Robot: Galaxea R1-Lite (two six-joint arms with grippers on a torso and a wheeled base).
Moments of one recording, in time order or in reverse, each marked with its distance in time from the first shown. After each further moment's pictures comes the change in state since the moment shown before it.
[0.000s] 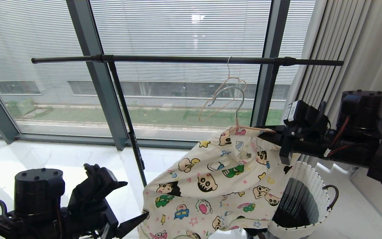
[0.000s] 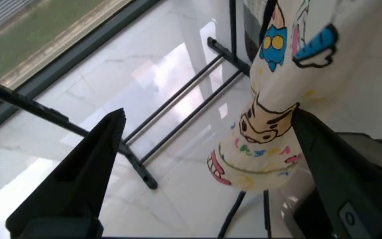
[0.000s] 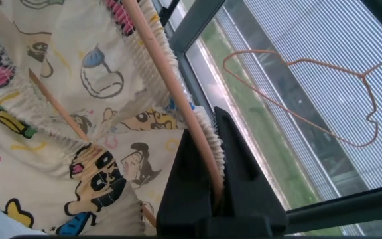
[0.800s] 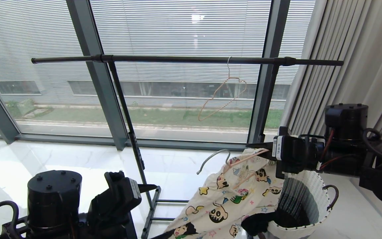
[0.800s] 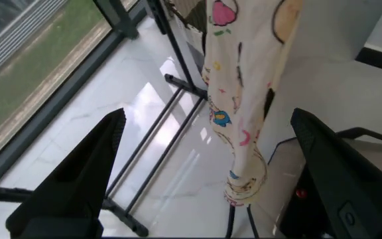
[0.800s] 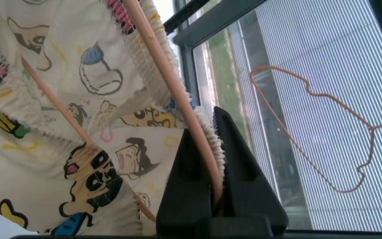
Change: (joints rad) left arm -0.283 -0.047 -0.027 0.014 -0.001 0.007; right arm 0.027 0.038 0.040 0.055 0.036 -0.374
